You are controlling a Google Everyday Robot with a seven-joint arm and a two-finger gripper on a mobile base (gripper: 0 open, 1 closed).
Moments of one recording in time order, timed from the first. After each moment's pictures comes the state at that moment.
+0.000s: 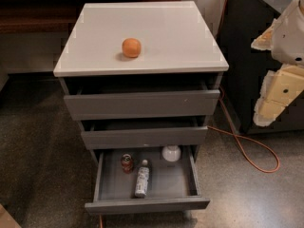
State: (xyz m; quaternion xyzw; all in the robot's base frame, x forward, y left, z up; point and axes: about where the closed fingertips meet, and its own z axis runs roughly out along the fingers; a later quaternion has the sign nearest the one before) arm 0.438 -0.216 0.977 -0.60 0.78 -0.04 0.16
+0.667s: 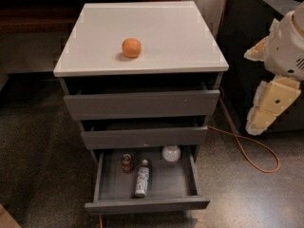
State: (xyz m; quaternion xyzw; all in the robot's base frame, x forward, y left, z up) arm 0.435 -0.207 0.958 -0.61 0.78 -0.01 0.17
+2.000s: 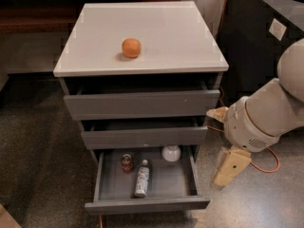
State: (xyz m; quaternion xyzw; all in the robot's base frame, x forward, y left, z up) arm 0.397 -0.152 0.823 -0.63 0.74 0.09 0.19
